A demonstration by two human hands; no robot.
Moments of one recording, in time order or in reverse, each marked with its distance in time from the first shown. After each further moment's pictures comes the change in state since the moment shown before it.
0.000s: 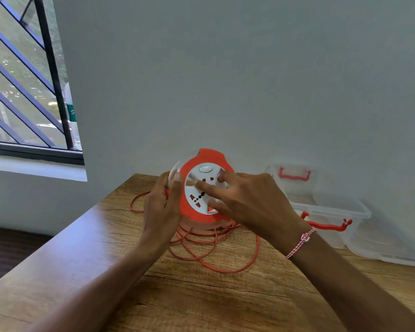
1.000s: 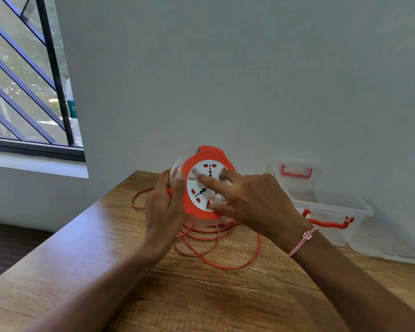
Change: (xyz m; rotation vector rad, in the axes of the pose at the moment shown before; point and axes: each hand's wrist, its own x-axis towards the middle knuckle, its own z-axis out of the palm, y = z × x) left_hand -0.005 -0.004 0.003 0.085 0.039 0.059; right_hand -0.003 -0.002 0.007 -0.012 0.056 0.059
